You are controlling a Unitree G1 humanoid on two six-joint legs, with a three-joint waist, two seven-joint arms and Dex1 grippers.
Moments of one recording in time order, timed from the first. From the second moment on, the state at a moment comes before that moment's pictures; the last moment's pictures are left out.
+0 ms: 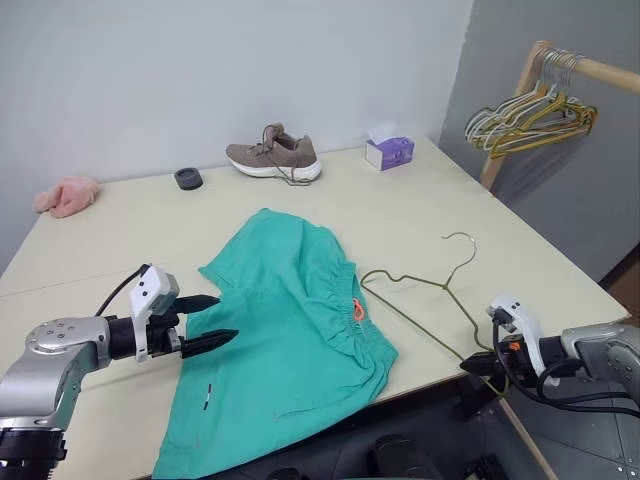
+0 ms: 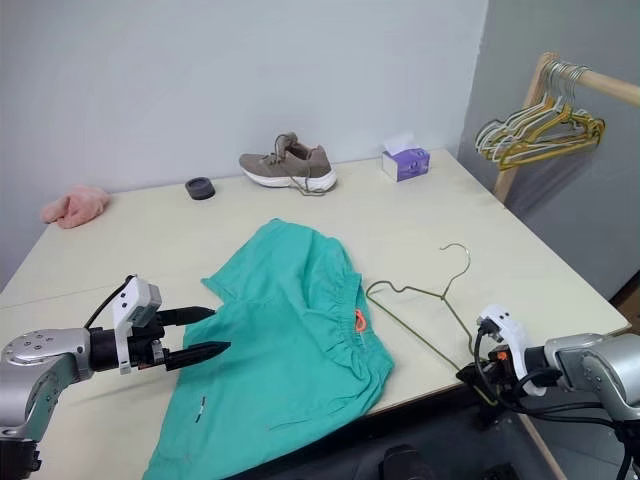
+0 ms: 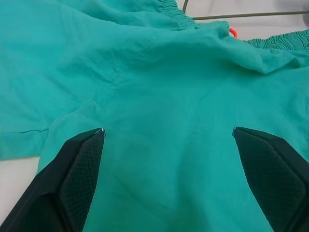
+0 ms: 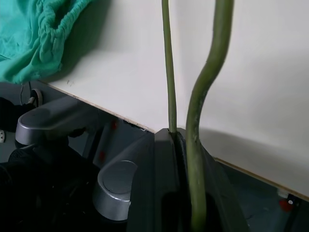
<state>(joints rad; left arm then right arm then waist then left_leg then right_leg) -0.01 0.88 0.22 -0.01 -0.46 0.42 -1.19 -0.13 -0.93 -0.01 -0.32 0.65 1.33 0.87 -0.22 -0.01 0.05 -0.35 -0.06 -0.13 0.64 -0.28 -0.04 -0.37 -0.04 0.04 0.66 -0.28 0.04</state>
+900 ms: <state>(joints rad) -0.02 0.87 0.20 0.00 -0.44 0.40 -1.12 -0.33 -0.95 0.27 -0.34 0.58 1.17 0.94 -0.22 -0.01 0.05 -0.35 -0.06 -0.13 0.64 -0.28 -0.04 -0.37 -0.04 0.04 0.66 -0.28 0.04</state>
